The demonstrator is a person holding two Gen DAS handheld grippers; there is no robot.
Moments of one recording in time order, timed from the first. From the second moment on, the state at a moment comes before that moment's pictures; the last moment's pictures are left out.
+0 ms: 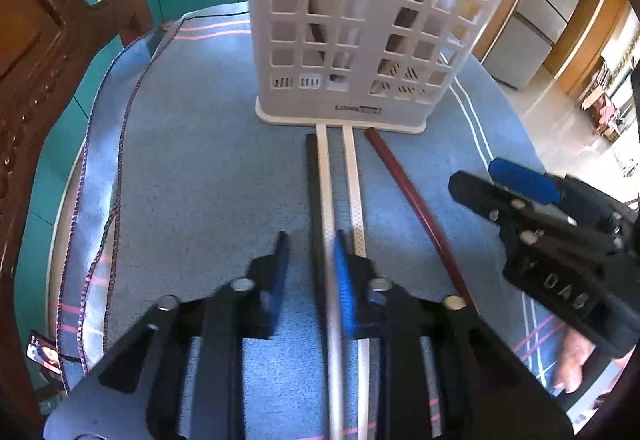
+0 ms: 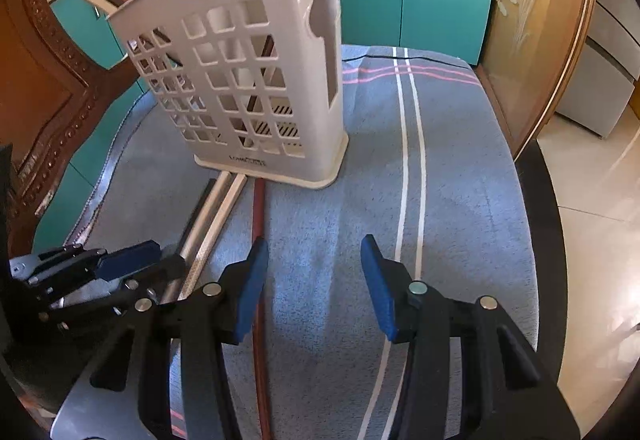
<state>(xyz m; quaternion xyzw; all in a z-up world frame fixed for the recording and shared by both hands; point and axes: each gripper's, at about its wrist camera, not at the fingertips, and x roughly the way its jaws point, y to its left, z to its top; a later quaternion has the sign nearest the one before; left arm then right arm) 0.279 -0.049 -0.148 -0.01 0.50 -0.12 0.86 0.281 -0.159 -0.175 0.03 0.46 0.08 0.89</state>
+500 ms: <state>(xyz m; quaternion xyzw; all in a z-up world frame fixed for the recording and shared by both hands) 0.277 -0.029 -0.143 -0.01 0.51 -0.10 0.86 0.283 -0.151 -0.184 0.01 0.48 0.08 0.88</state>
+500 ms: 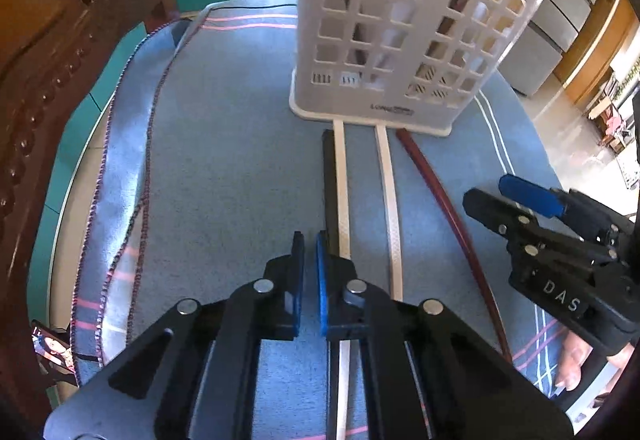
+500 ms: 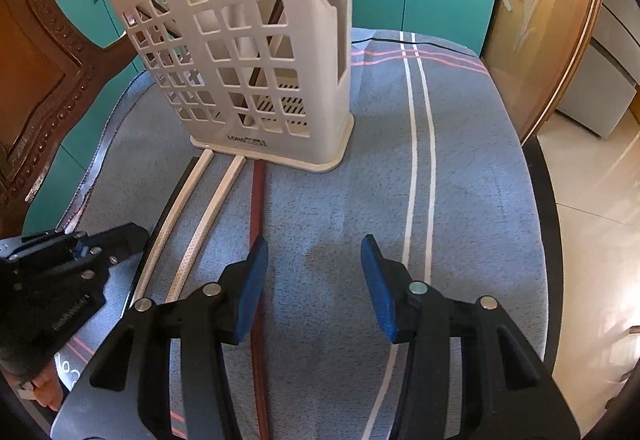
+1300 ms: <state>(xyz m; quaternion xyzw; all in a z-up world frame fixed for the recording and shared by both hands) 0.271 -0.059 -0.151 0.03 0.50 -0.11 0.86 0.282 -0.131 -0.197 -0.02 0.49 0.08 0.87</state>
